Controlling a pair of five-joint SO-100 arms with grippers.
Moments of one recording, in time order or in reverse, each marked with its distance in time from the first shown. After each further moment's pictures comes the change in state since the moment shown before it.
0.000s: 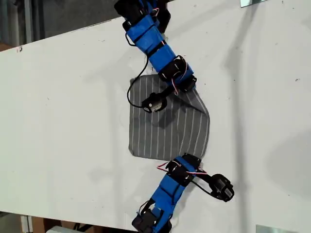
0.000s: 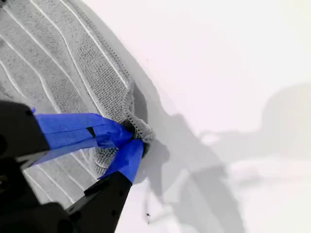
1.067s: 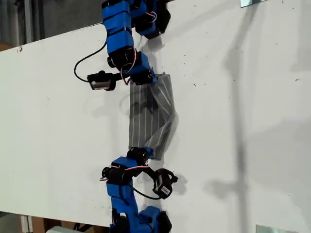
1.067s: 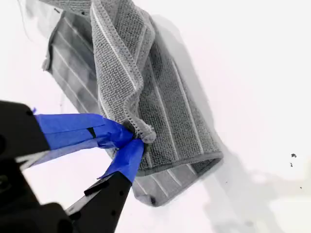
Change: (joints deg) arm 0 -28.1 19.3 0.8 6.8 26.1; arm 1 21.0 24.8 0.9 25.0 7.0
